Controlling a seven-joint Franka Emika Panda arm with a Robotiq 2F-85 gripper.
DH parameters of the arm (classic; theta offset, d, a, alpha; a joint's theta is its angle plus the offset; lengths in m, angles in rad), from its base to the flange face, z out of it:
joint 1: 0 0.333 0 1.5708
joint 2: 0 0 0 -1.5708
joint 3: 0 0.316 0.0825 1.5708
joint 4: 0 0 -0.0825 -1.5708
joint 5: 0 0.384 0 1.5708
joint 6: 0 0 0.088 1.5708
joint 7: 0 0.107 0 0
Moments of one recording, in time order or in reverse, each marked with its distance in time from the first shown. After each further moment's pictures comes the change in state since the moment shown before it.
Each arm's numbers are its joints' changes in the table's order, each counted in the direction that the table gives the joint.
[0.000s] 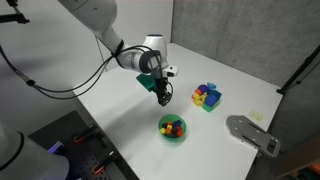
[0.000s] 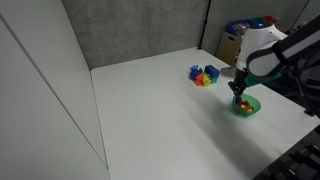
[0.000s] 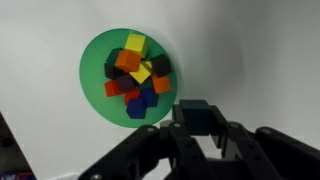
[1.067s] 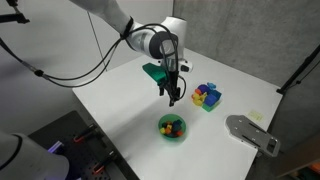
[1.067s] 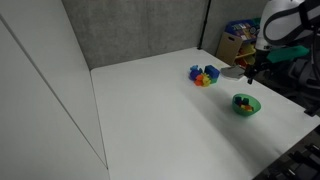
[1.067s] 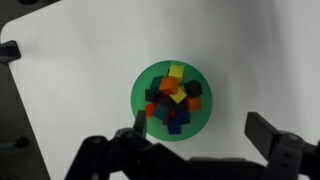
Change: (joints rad) arm -0.214 0.148 0.096 0.073 0.057 -0.364 -0.163
